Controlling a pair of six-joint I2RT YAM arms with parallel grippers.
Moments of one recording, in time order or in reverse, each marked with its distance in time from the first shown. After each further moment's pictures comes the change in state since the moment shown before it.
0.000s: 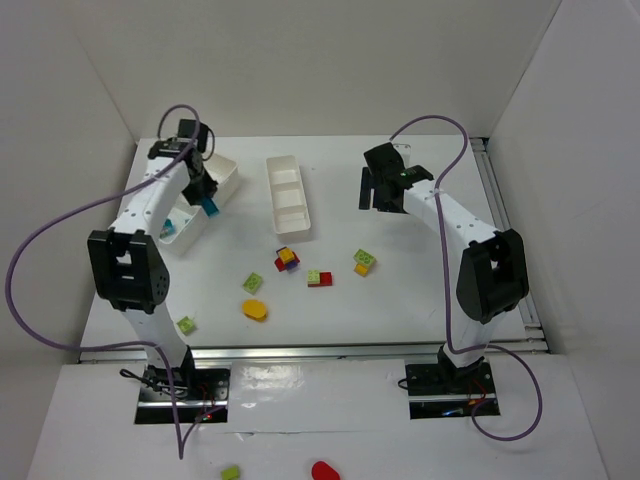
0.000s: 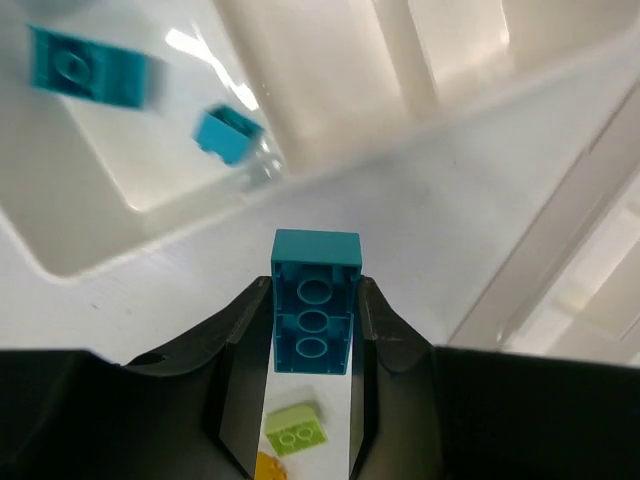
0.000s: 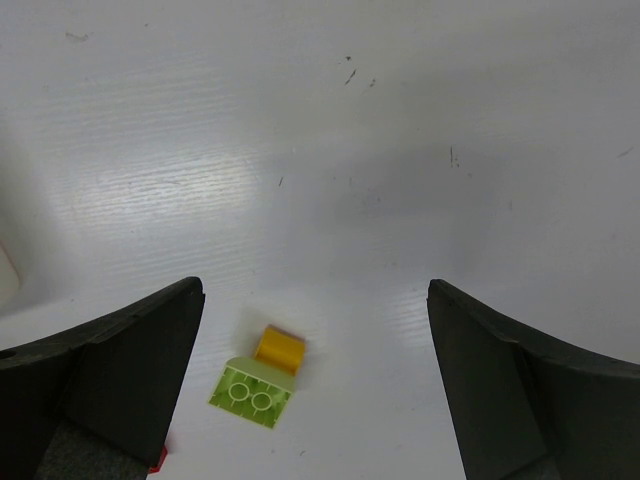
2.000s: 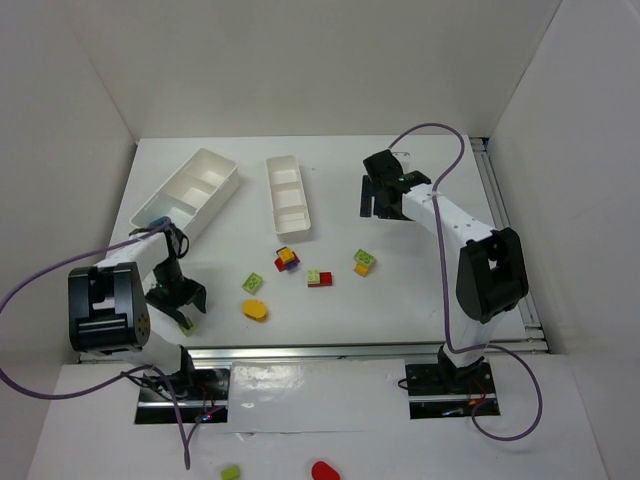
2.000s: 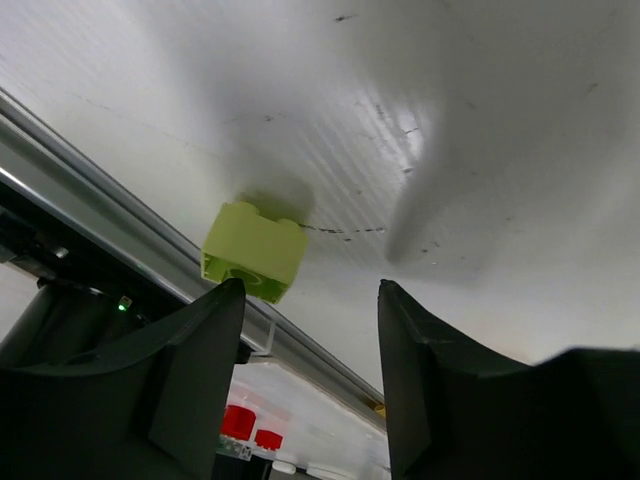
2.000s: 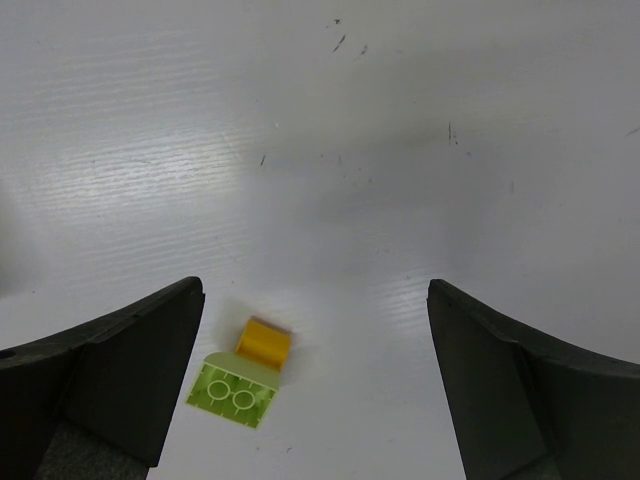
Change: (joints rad) left arm 0.246 -0.303 -0.857 -0.105 0.224 -0.183; right arm 0.000 0.003 -0.057 0.012 -0.003 0.000
